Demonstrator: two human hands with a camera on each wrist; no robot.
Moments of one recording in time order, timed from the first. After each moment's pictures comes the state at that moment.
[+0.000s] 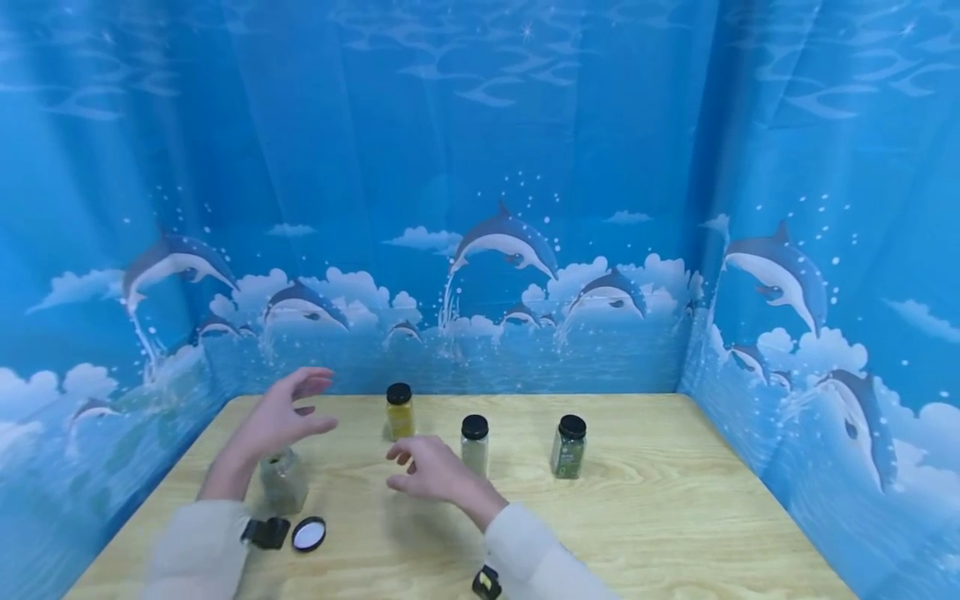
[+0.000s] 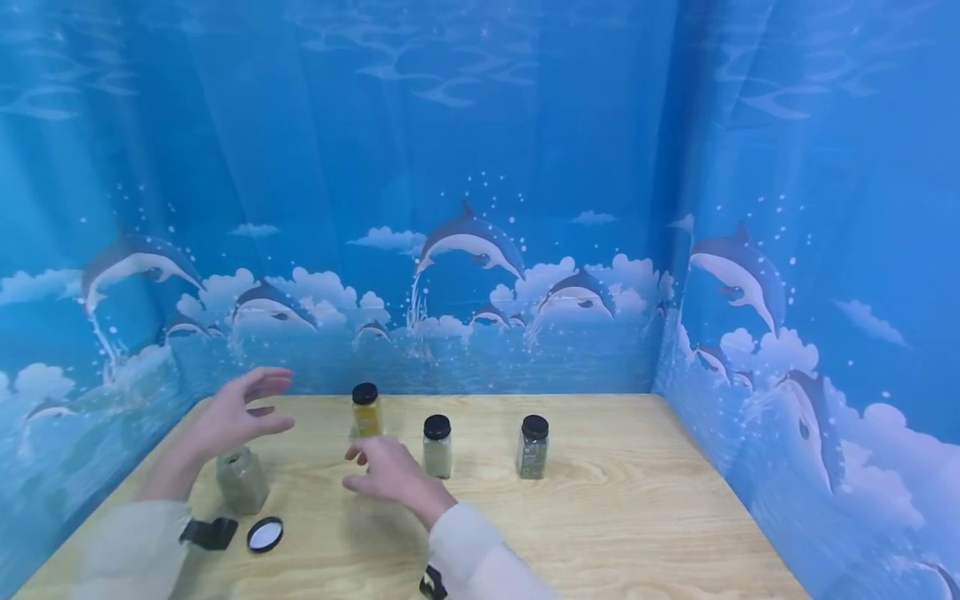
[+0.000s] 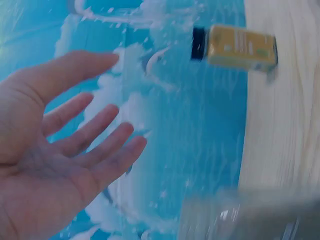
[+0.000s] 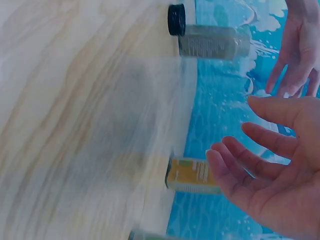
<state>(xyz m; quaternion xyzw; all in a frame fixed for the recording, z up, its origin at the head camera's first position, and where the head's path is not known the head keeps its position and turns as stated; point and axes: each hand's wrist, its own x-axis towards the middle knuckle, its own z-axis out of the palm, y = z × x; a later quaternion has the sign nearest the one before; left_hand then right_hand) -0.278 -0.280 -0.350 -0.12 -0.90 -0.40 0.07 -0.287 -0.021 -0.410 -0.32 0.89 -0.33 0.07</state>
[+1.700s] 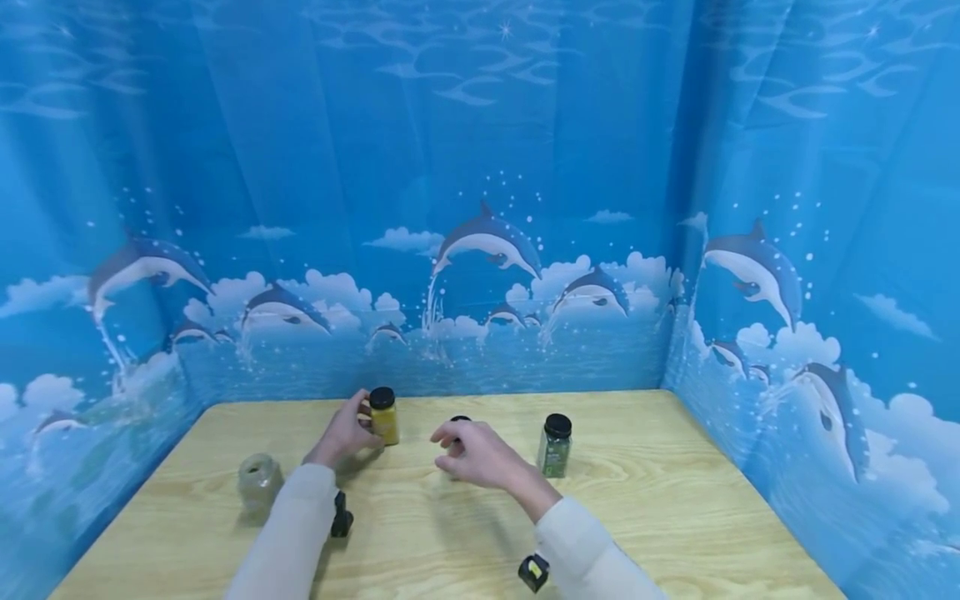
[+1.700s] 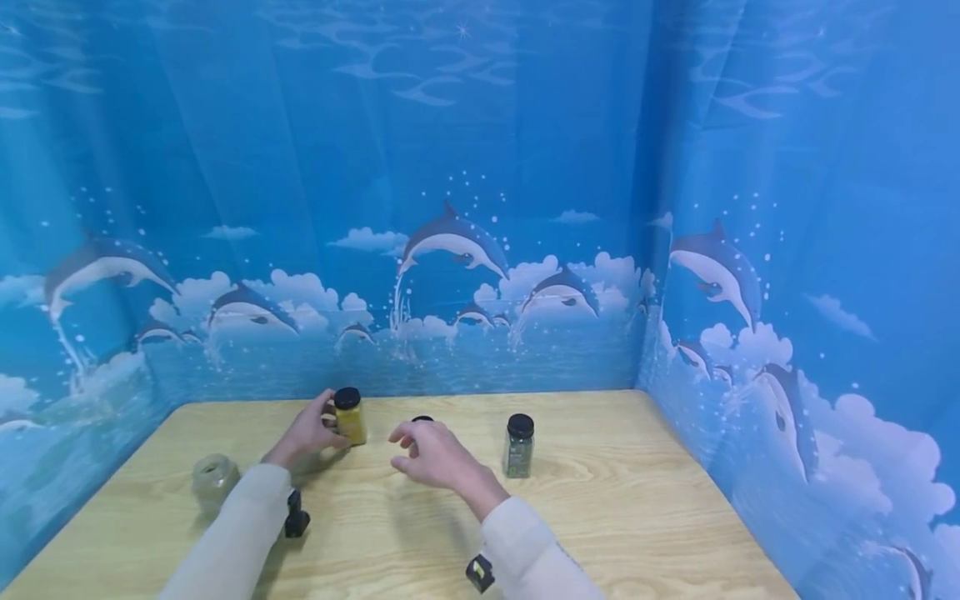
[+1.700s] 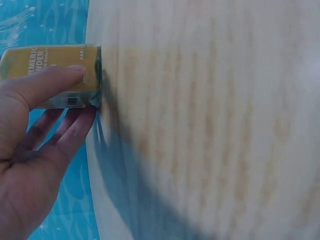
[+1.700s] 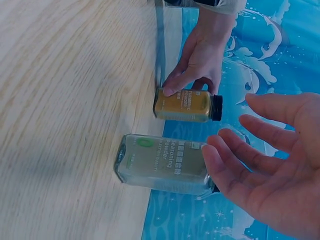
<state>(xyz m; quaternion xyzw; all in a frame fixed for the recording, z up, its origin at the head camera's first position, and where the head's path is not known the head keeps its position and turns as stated) -0.383 -0.214 -0.459 -0.05 -0.88 -0.46 0.00 -0.298 0.061 -0.392 -0.29 0.89 -0.33 0.06</state>
